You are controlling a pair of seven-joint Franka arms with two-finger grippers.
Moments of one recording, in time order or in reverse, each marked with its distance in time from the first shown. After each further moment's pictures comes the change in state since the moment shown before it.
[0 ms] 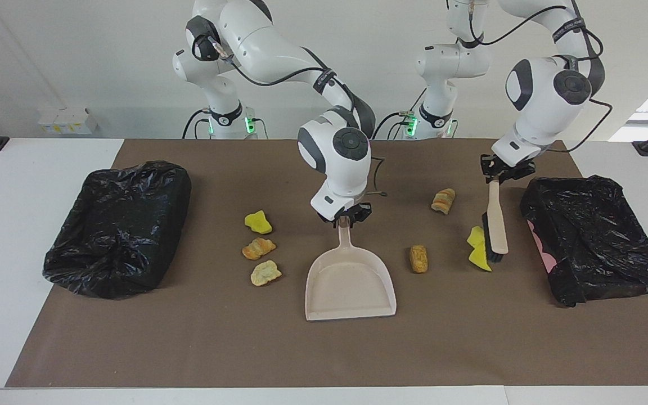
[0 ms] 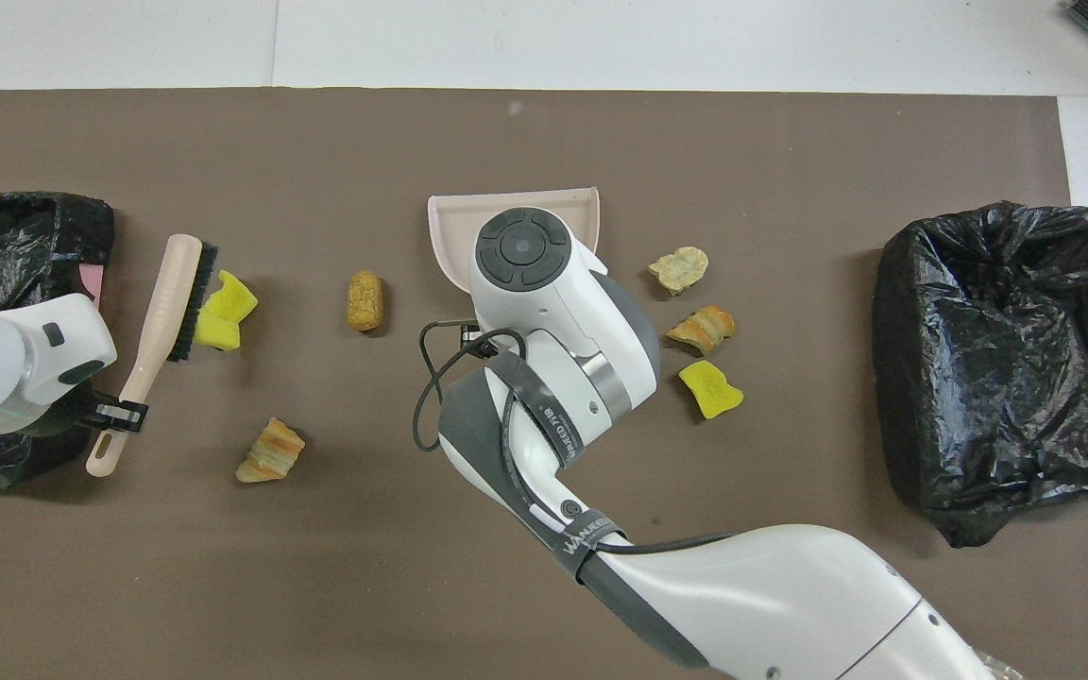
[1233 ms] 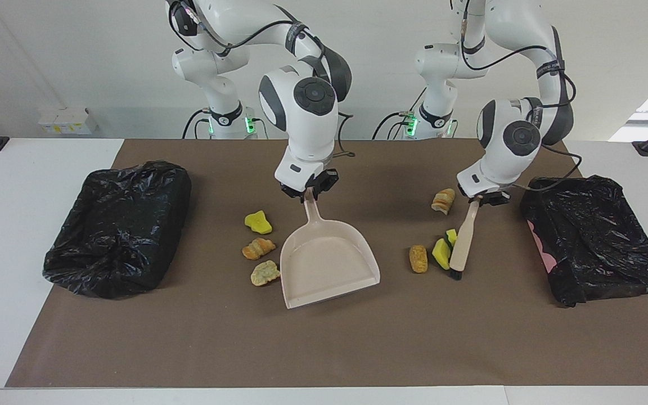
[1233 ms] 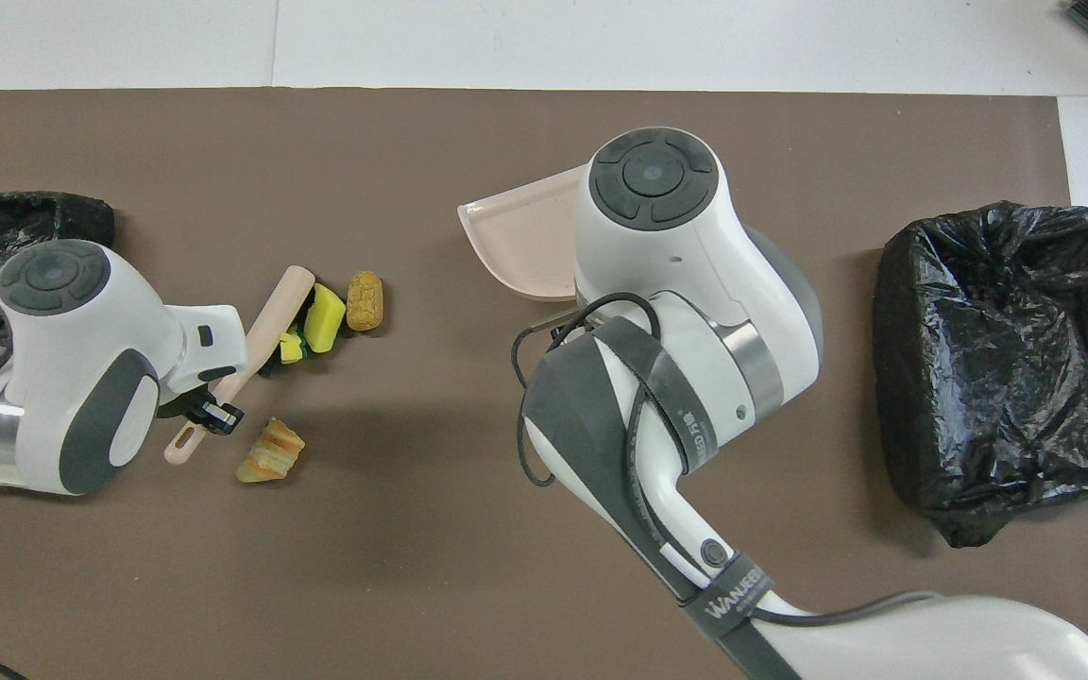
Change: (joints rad) left arm -0.135 0.145 -0.036 0.025 0.039 -0.016 0.058; right arm -0.108 -0.213 -0.003 -0.009 -0.047 -0.283 -0.444
